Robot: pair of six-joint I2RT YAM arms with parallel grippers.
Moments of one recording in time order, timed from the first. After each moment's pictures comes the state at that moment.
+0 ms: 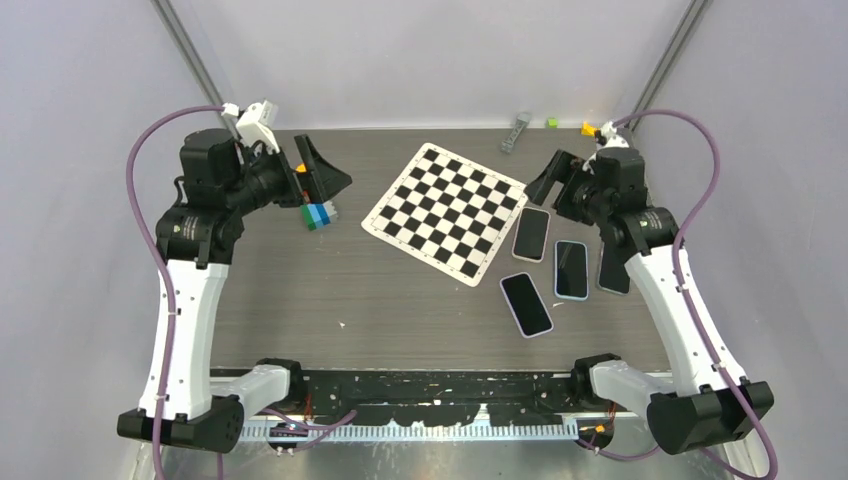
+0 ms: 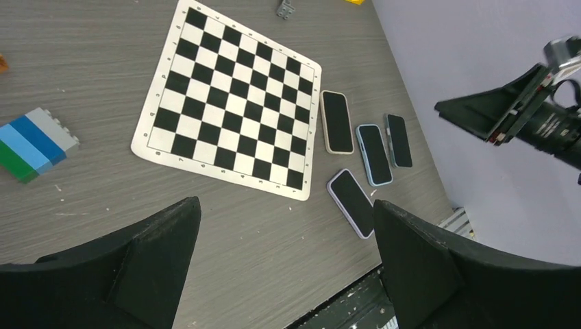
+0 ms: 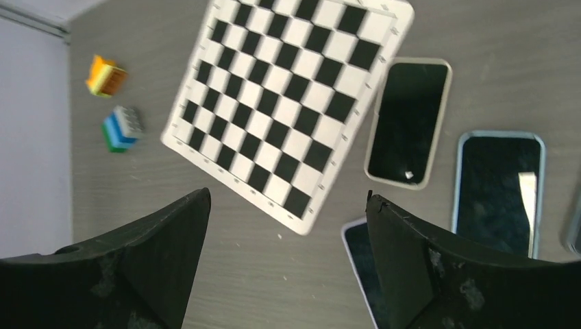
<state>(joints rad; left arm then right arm) -0.11 1.10 1.55 -0.83 0.50 -0.37 0.18 1.10 1.24 -0.65 -0.08 0.53</state>
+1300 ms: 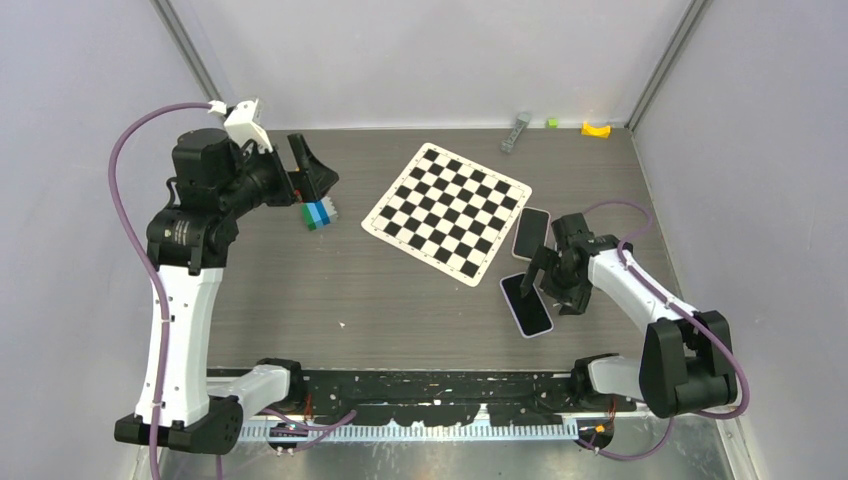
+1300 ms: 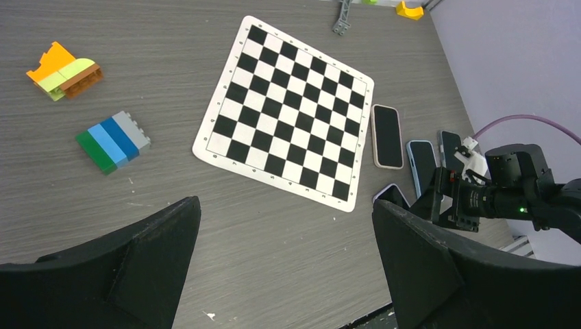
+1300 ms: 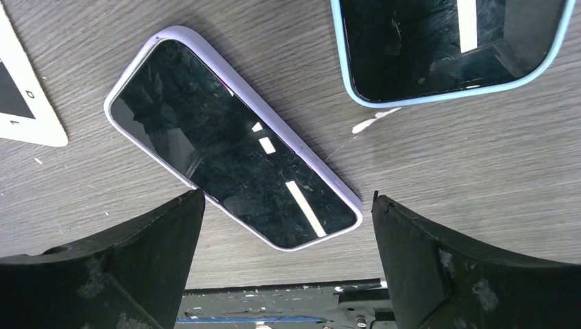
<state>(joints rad) -0.13 1.10 1.62 -0.90 0.32 -0.29 0.18 1.26 0.74 -0.81 -0.03 0.63</state>
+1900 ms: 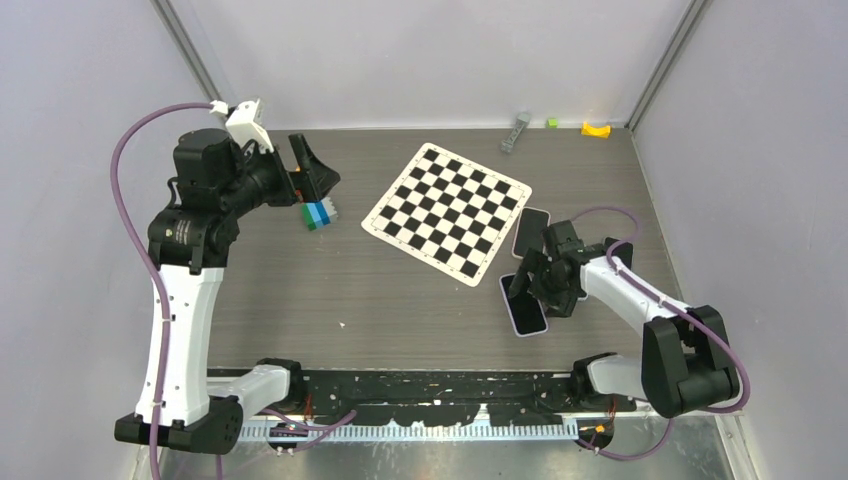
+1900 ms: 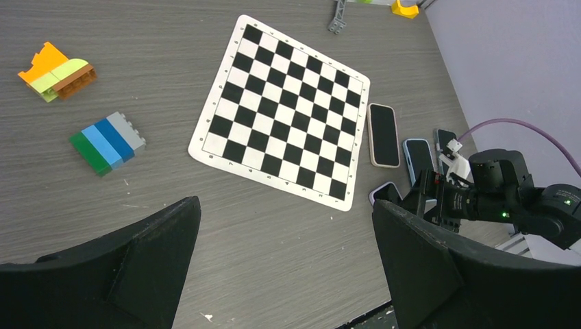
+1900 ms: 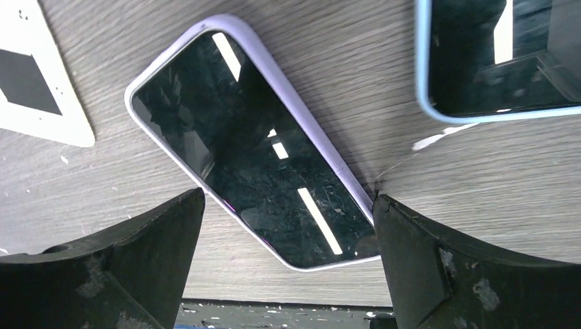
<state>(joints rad) -0.13 1.10 1.61 -0.89 0.33 -0.30 0.24 1.27 0.66 -0.66 -0.07 0.72</state>
